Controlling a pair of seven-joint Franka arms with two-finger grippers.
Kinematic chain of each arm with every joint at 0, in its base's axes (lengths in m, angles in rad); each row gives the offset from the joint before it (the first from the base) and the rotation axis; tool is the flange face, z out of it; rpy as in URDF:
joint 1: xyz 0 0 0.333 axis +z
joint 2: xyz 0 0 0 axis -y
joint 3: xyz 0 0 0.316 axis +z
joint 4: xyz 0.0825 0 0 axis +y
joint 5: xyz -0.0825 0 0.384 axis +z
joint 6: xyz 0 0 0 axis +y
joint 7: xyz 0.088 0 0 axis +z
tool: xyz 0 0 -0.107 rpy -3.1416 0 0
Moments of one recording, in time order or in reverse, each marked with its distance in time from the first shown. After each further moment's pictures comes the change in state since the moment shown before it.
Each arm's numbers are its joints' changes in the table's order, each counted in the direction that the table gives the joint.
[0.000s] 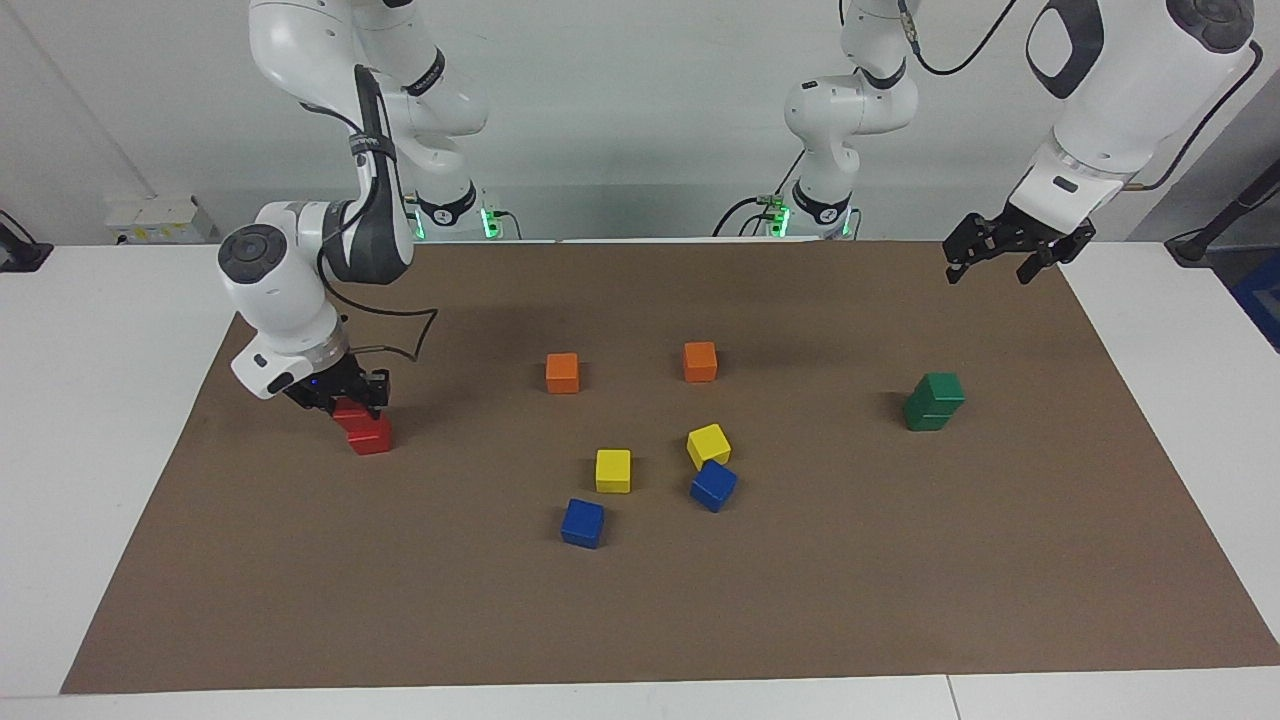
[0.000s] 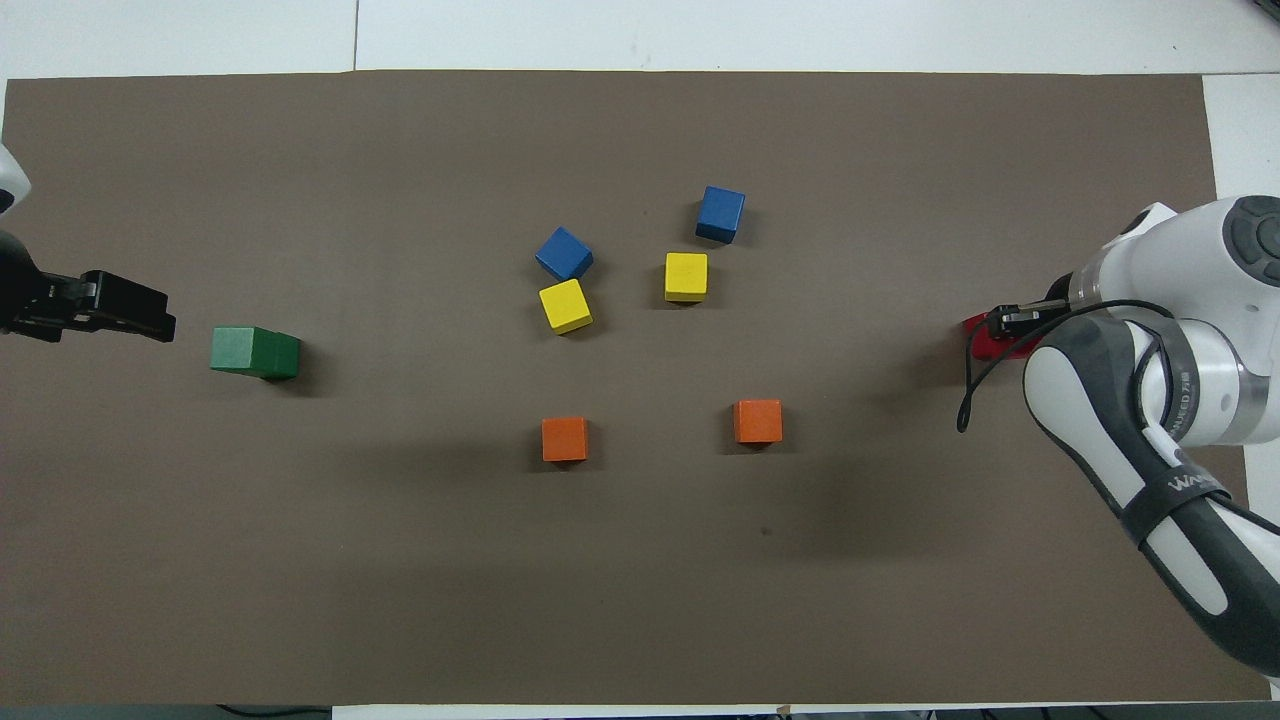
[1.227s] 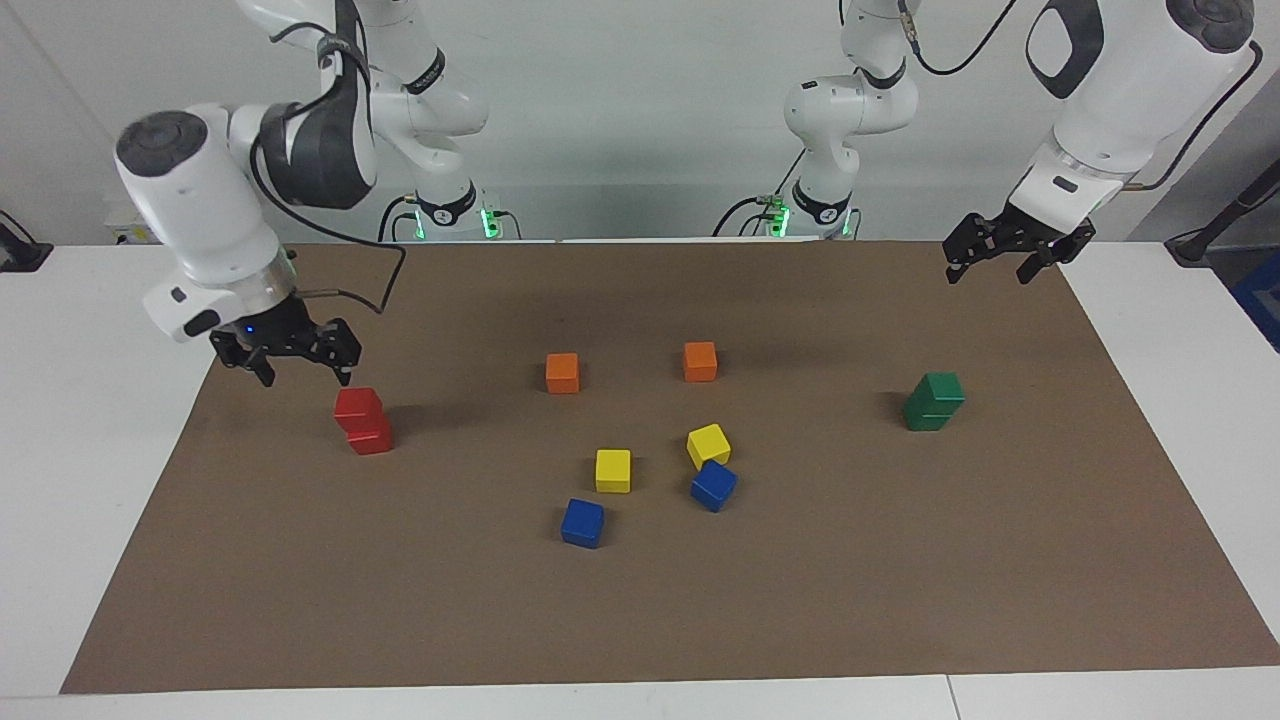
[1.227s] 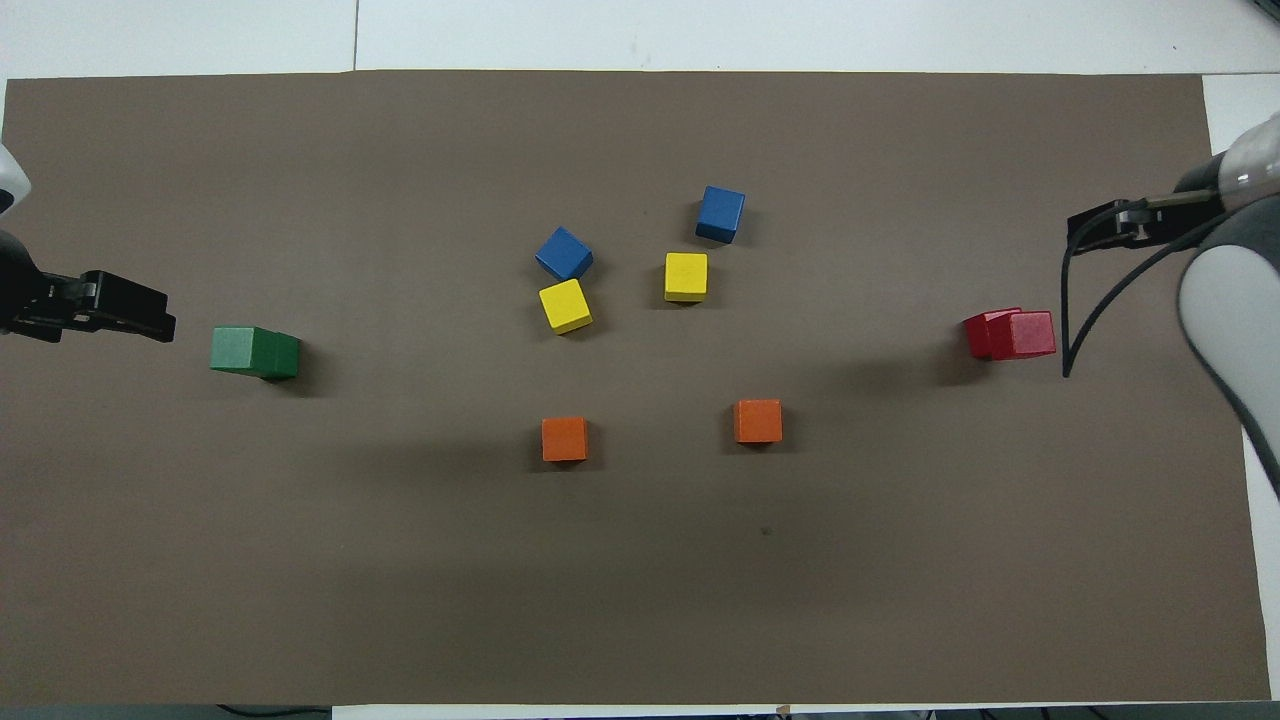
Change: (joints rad) left arm 0.000 0.000 0.000 0.000 0.000 0.000 0.000; right arm 0.005 0.044 0.018 -0.465 0.008 0.425 -0.020
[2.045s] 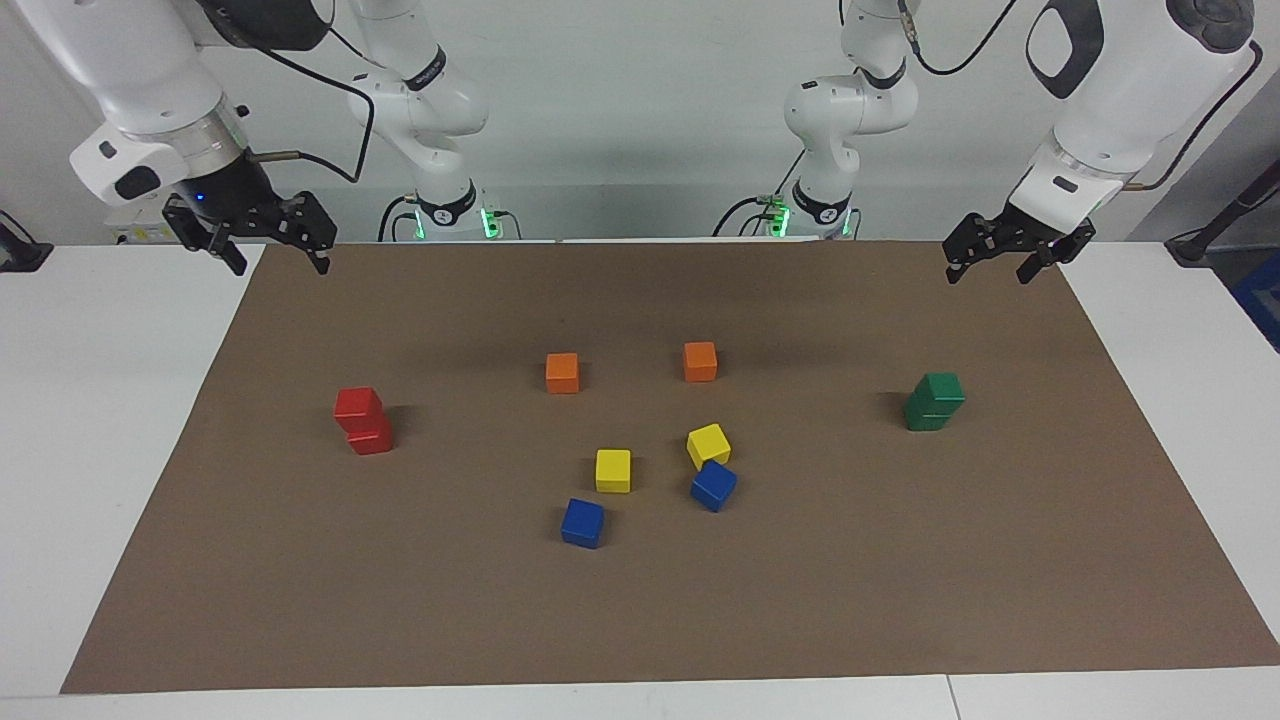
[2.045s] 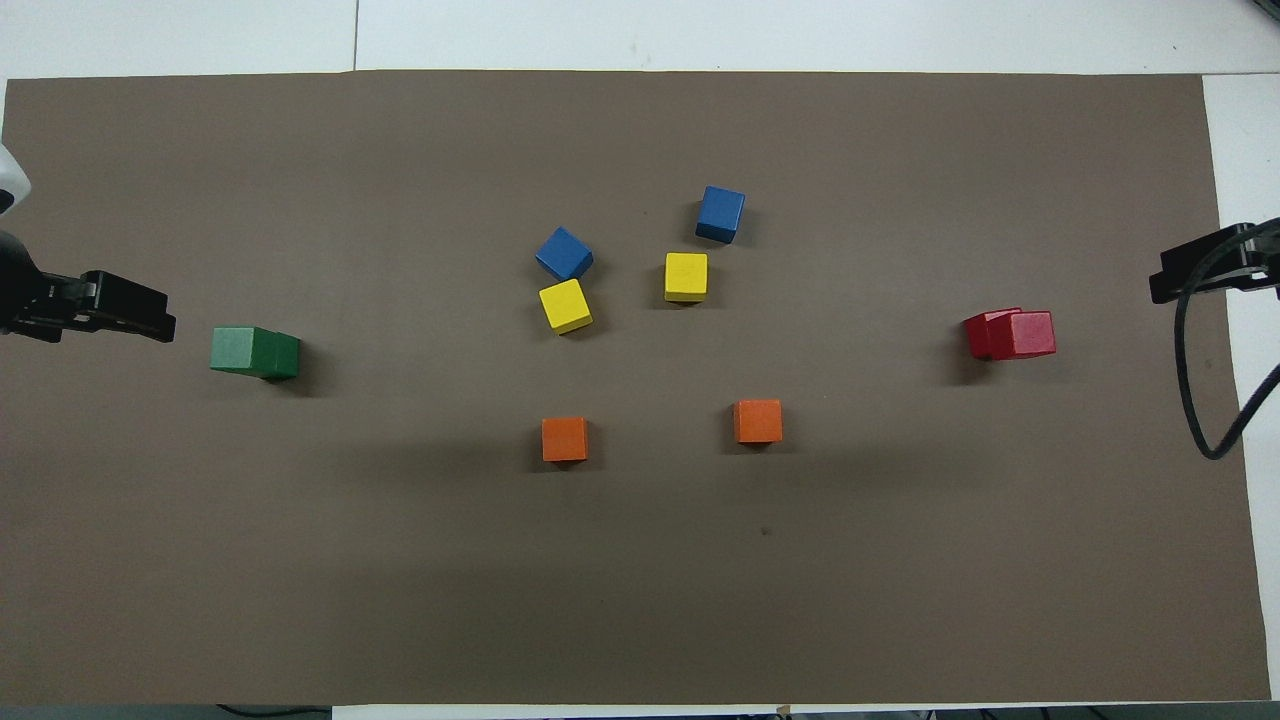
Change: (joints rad) left arm 0.000 0.000 0.000 0.000 0.000 0.000 0.000; right arm -0.001 0.070 0.000 -0.174 0.043 0.366 0.000
